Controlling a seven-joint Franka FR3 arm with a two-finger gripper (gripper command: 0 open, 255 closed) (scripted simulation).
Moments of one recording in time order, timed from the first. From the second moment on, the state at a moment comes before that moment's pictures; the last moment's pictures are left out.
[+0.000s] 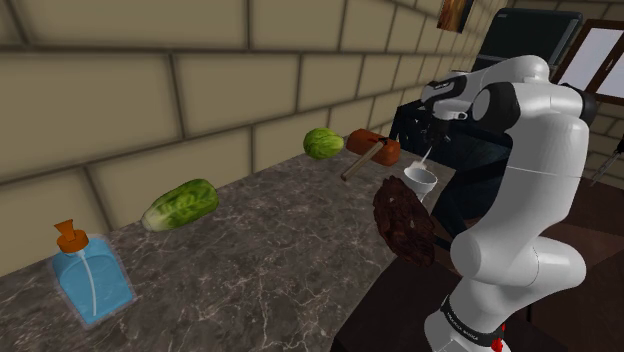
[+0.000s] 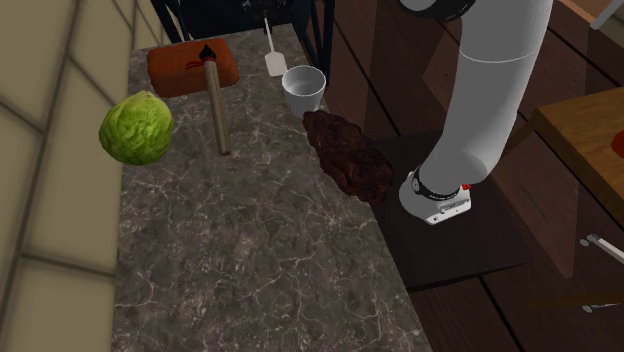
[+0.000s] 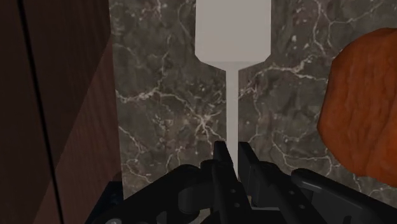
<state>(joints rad) -0.79 0.35 -0.16 -1.60 0.02 2.00 0.54</state>
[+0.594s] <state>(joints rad) -0.79 0.38 -0.15 -1.67 0.03 2.10 0.54</state>
